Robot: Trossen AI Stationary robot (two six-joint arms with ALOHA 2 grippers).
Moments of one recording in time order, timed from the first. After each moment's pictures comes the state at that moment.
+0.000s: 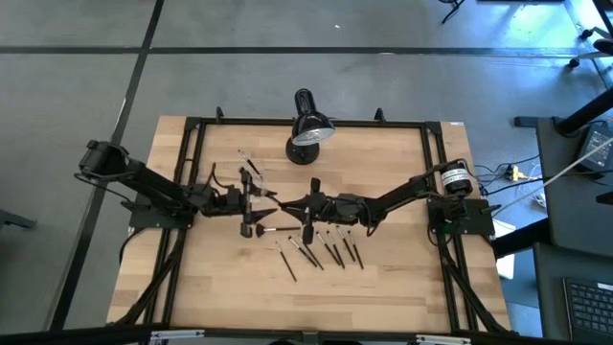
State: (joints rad) left arm -0.21 1.24 0.21 1.19 -0.31 0.07; right arm 0.14 1.94 0.93 1.07 0.27 0.09
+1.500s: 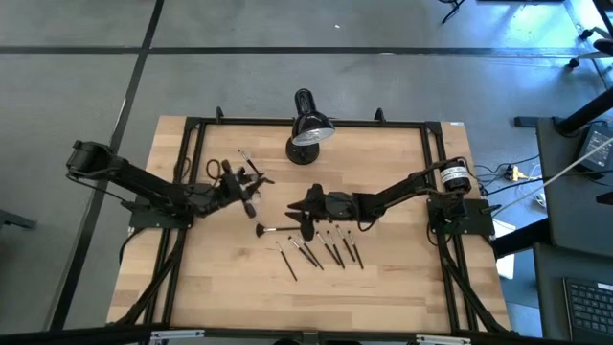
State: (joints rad) left arm -0.21 1.00 0.21 0.74 -0.80 -0.01; right arm 0.09 1.94 0.93 0.78 0.17 0.46
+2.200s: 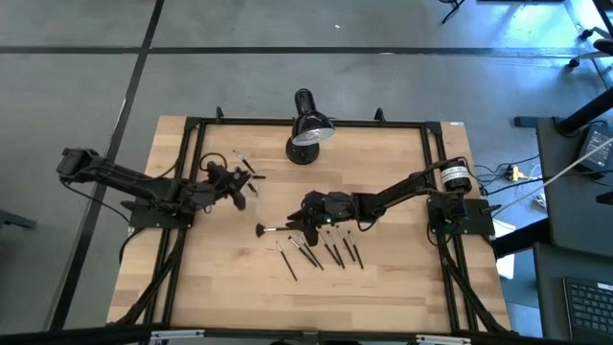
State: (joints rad) left arm -0.17 0.72 0.21 0.08 -0.86 -0.52; right arm 0.09 1.93 0.93 0.77 0.00 0.55
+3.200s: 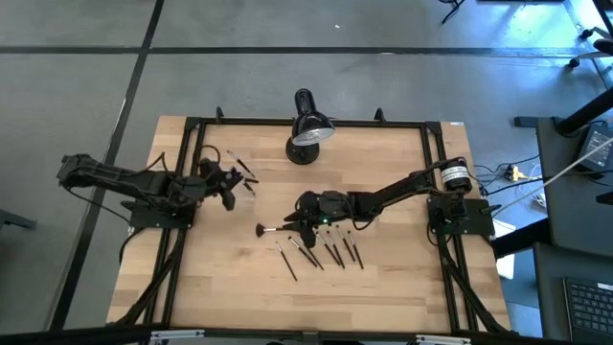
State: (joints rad) left arm -0.15 0.51 0.33 -0.34 -0.70 -0.57; right arm 0.09 1.93 1.00 0.65 -0.04 0.49
